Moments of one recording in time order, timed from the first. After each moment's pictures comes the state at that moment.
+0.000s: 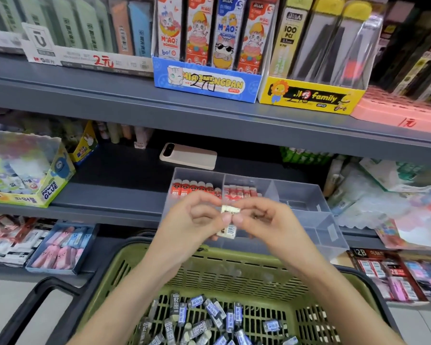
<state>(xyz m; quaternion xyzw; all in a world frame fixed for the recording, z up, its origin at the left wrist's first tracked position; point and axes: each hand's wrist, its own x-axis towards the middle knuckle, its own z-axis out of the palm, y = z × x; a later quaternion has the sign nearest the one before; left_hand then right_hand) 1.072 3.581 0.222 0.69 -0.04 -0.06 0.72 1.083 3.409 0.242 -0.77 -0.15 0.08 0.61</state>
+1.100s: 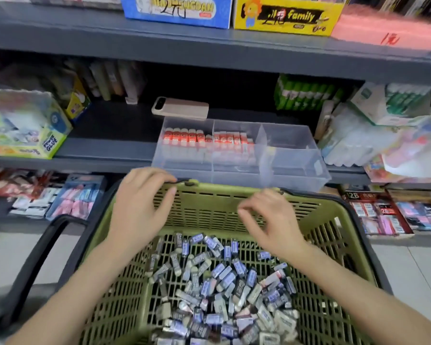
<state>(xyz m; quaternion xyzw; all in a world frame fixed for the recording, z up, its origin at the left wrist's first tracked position) 1.014 3.613 0.188 0.94 -0.12 0.21 0.25 1.022 3.360 0.155 -0.89 -0.30 -0.19 0.27</state>
